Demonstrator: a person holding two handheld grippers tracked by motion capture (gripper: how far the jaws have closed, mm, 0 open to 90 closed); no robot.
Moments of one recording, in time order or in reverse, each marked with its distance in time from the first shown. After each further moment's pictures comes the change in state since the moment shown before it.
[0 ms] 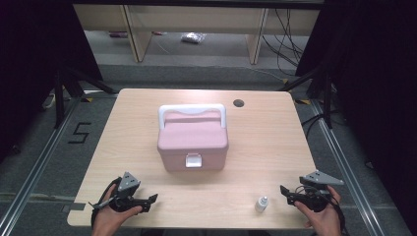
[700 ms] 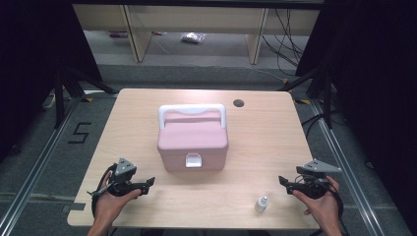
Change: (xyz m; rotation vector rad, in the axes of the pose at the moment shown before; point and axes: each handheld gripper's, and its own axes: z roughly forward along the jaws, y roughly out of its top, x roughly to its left) left arm 0.025 0.031 0.003 -0.060 0.079 -0.061; right arm -0.011 0.028 0.011 -0.014 0.048 -0.053
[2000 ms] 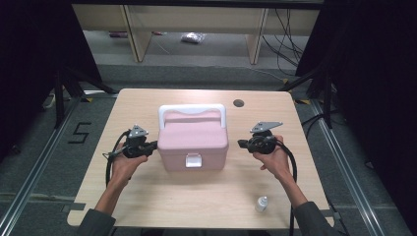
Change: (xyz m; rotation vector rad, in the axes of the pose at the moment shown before) left arm 0.028 0.078 0.055 -0.070 -0.083 0.040; right arm 0.050 0.118 0.110 0.025 0.275 -0.241
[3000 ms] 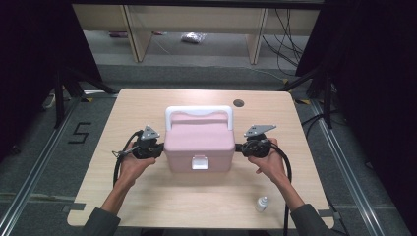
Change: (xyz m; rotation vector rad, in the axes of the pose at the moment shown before) left arm -0.025 0.010 0.012 0.036 -0.023 0.123; right arm 0.014 -0.002 0.005 0.010 0.040 -0.018
